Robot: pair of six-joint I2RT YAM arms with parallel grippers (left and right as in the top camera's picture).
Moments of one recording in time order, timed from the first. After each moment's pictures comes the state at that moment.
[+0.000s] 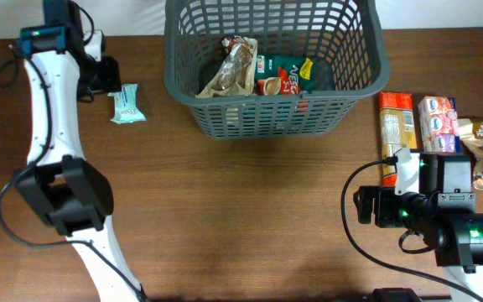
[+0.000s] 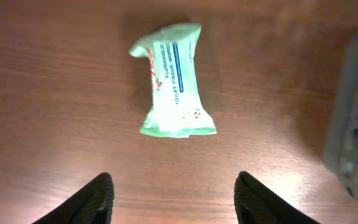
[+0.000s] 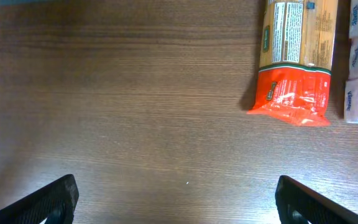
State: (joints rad) left arm 0.17 2.22 2.27 -1.32 0.04 0.03; right arm -0.01 0.92 1.00 -1.16 -0.12 0.03
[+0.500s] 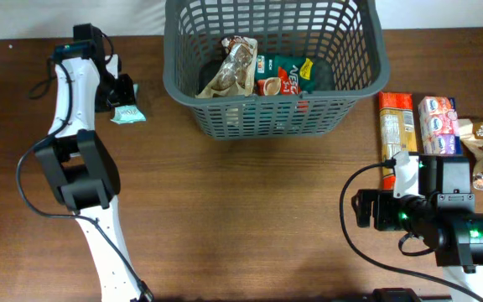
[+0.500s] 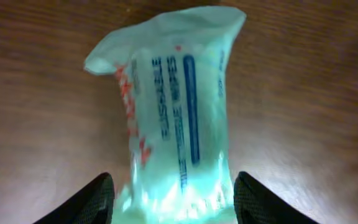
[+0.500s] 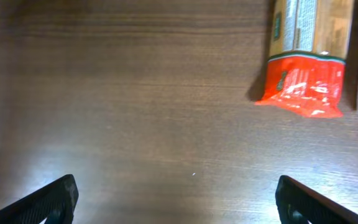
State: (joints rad) left arm 0.17 2.48 2.27 -1.19 0.05 -0.03; right arm -0.01 0.92 1.00 -1.20 -0.15 0.03
